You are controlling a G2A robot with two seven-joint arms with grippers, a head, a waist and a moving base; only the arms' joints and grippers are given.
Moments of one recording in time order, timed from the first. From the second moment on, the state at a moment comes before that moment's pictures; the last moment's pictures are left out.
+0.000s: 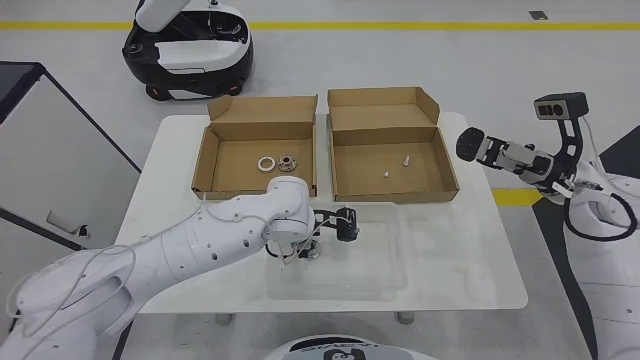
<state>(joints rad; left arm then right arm) 0.69 -1.11 -0.24 -1.63 0.76 -0.48 -1.34 -1.43 -0.97 1.72 -1.59 0.74 -0.48 1.34</state>
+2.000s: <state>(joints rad) 0.66 -1.17 -0.20 -1.54 0.76 -0.48 -1.34 -1.43 -0.97 1.72 -1.59 0.74 -0.48 1.34</state>
